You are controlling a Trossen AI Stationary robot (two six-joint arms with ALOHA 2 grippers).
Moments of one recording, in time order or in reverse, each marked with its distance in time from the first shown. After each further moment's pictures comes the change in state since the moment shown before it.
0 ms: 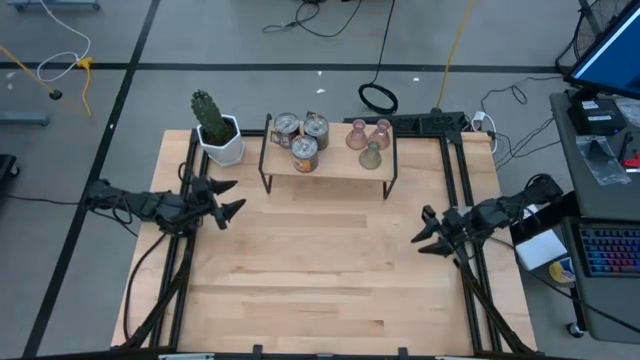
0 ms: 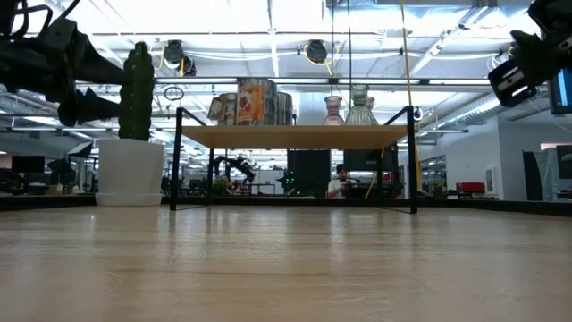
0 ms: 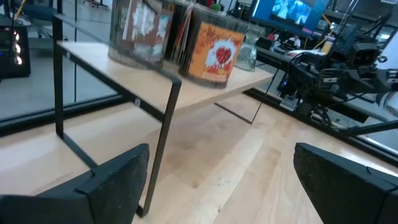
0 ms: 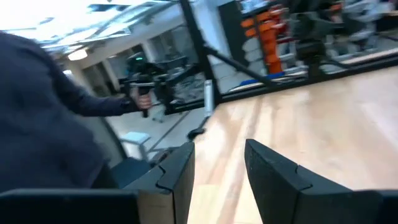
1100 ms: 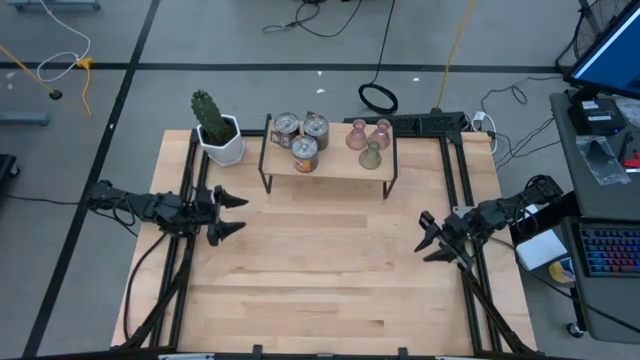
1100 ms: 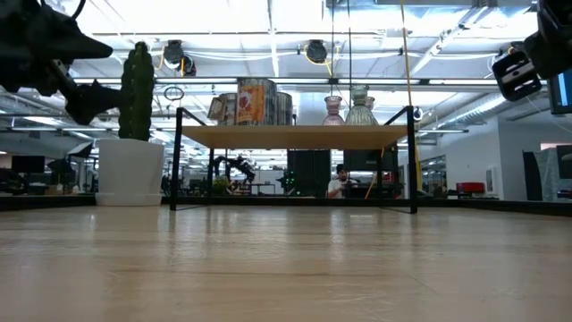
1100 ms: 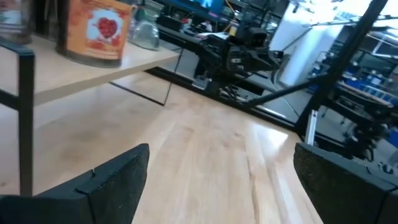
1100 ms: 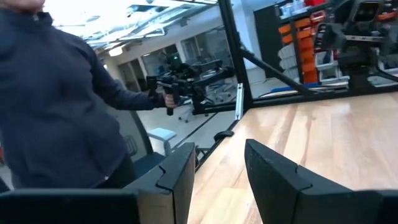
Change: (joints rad) left arm -0.003 -0.029 -0.056 0.127 0.374 0.031; right arm 0.000 0.000 -0.069 0.137 -0.152 -0.052
